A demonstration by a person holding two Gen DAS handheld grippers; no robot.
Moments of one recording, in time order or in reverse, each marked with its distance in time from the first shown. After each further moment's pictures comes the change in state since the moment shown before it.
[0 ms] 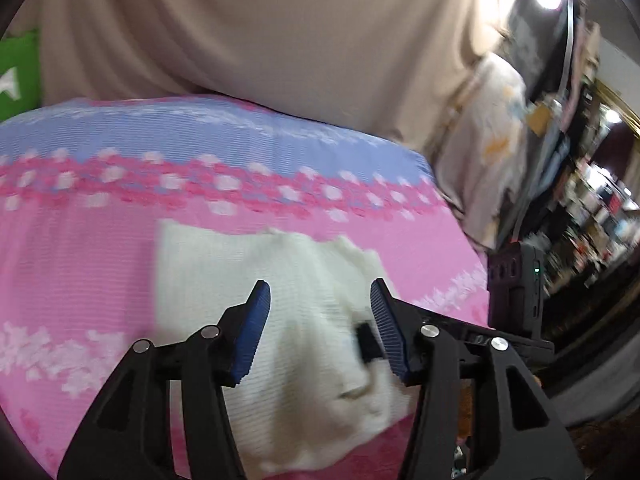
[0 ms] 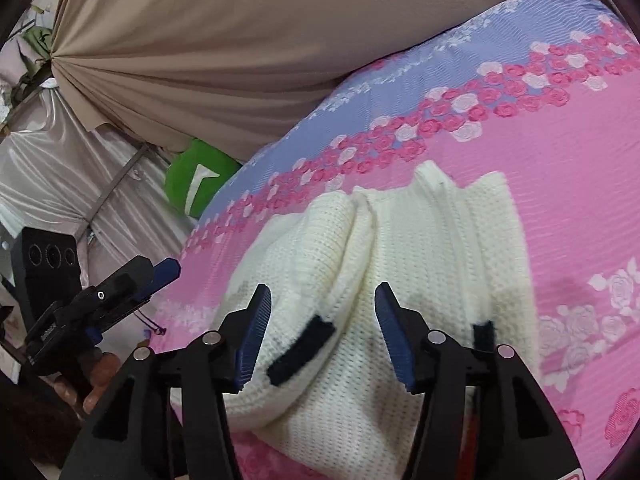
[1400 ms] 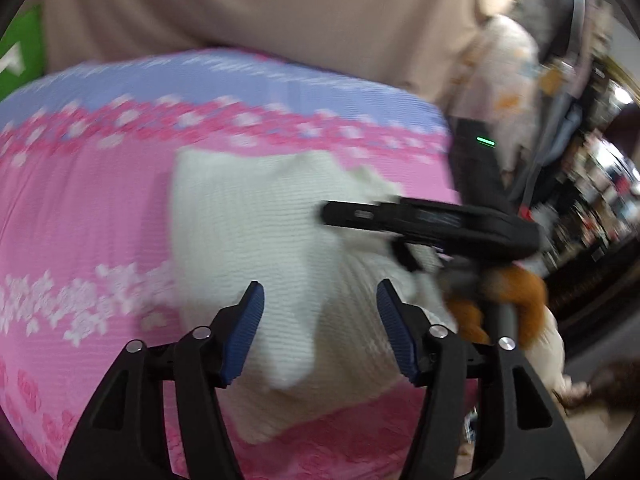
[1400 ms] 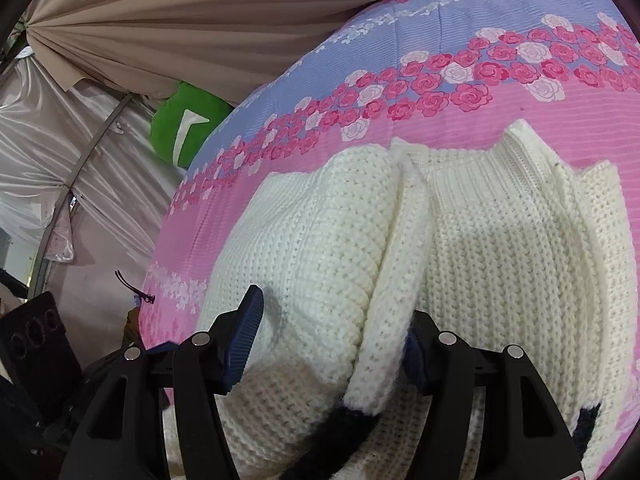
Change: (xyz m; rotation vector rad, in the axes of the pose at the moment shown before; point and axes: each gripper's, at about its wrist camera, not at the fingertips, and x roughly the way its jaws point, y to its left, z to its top) left arm 0.008 -0.001 -0.054 0.088 0.128 -0.025; right arm 0.077 0.010 0.022 -0.029 0.214 -0.031
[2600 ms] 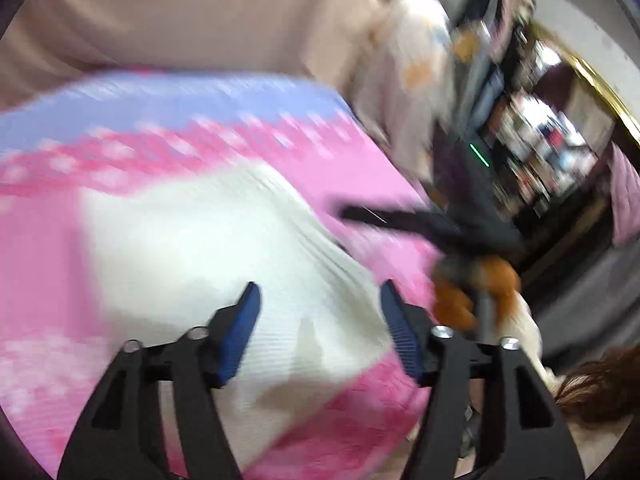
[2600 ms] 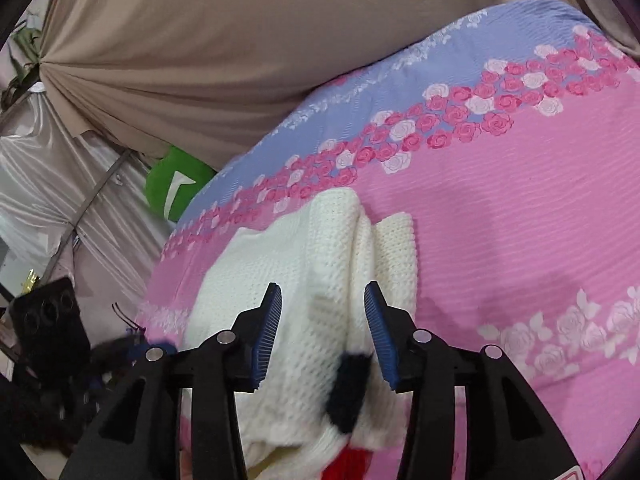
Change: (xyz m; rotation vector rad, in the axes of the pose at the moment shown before) left arm 0.014 -0.047 0.017 0.106 -0.020 -0.194; right arm -0.144 -0.061 -0.050 -0.029 -0.230 -0.048
